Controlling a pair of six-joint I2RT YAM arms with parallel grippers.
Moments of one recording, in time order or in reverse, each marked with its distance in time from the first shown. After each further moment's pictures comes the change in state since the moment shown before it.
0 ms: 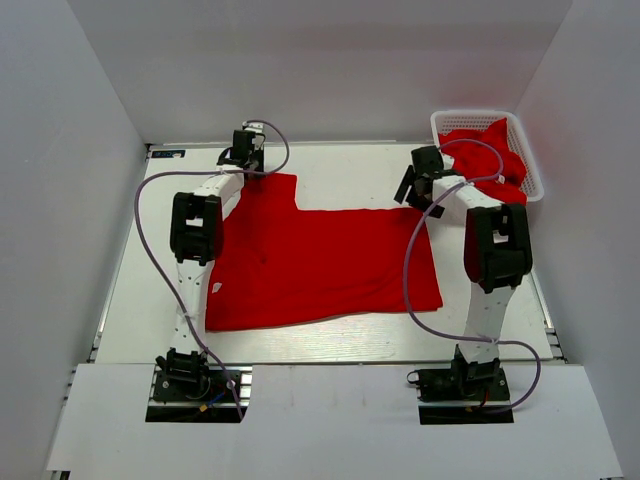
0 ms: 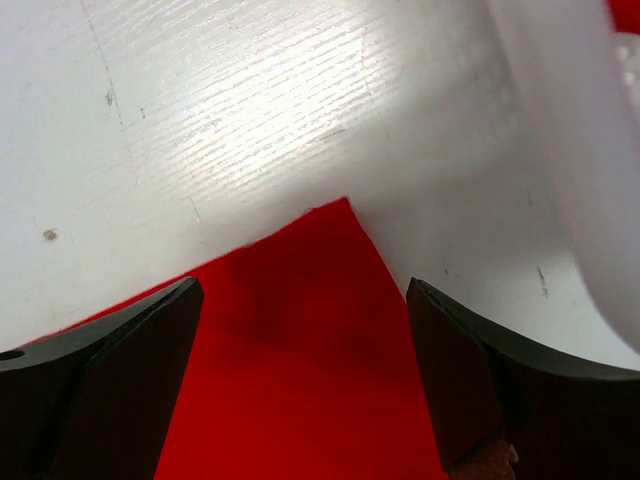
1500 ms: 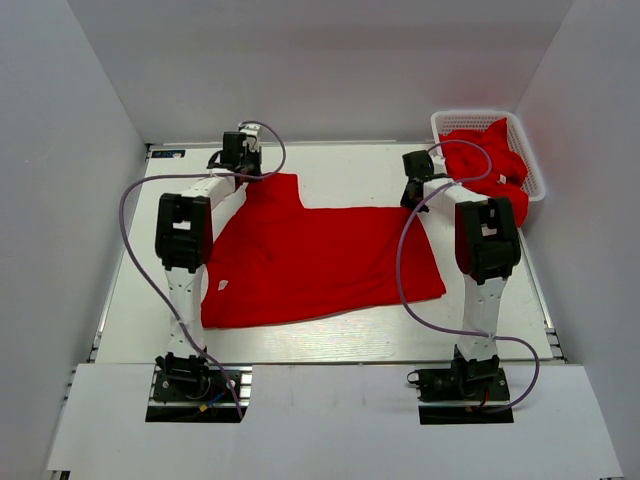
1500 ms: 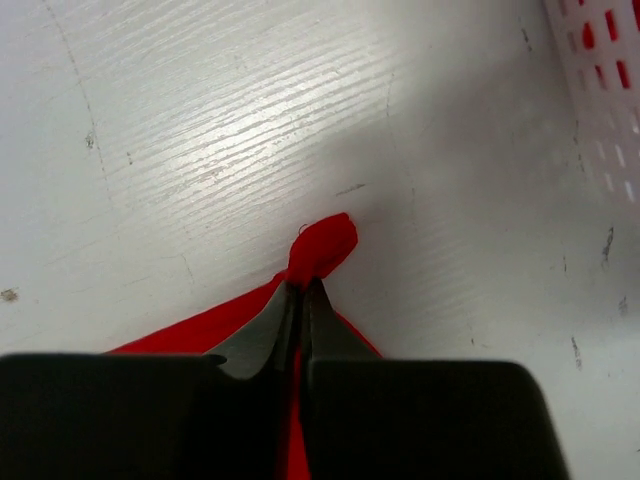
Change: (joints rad) left arm 0.013 -0.163 -0.231 0.090 0.154 0.015; right arm 0.023 0.124 0.038 0.099 0.085 -0.040
